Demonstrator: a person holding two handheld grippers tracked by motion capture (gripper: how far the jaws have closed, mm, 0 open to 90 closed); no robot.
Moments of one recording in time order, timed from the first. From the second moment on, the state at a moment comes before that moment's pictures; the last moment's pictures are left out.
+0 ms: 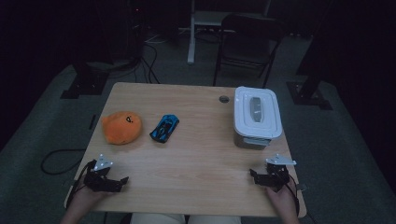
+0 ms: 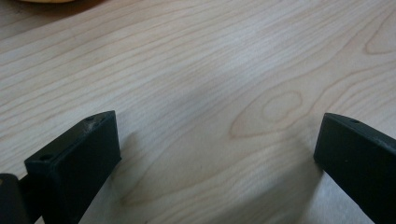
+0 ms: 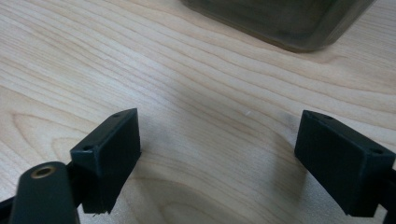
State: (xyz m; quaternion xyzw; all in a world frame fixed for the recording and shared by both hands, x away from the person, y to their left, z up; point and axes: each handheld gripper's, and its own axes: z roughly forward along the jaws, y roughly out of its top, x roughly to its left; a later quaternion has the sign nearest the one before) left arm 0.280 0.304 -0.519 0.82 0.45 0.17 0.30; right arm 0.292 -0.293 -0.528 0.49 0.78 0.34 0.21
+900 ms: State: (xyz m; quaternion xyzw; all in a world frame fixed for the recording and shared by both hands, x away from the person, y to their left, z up) left arm 0.322 0.240 -0.499 0.84 0.41 0.15 0.32; right arm 0.292 -0.293 -0.528 0.49 0.77 0.34 0.21
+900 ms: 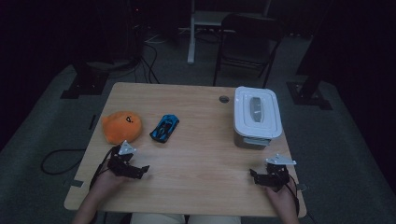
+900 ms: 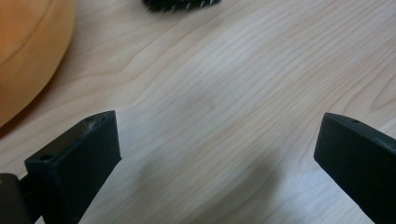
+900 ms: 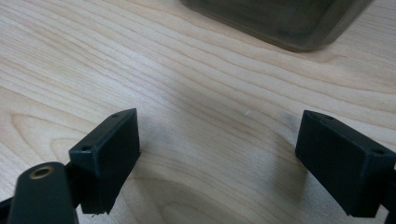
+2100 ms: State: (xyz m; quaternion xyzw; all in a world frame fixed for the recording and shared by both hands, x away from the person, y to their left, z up) left arm 0.438 0.172 -0.466 0.84 0.42 0.16 0.31; right arm 0.292 -0.293 -0.528 0.49 0.77 0.34 0.21
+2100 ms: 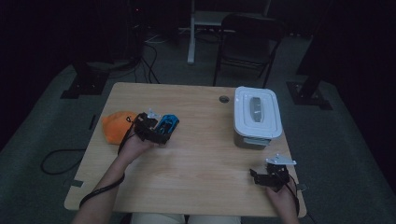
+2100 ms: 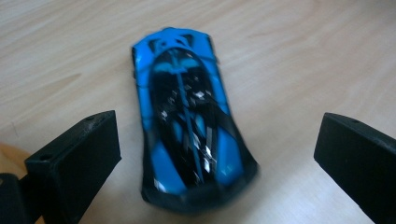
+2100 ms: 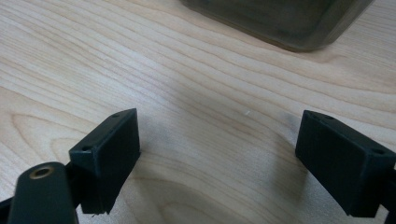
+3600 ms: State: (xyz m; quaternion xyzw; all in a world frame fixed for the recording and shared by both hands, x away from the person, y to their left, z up) left arm 0.465 0.145 -0.486 0.86 0.45 0.12 0.22; right arm 0.292 -0.293 -0.528 0.49 0.77 0.34 0.21
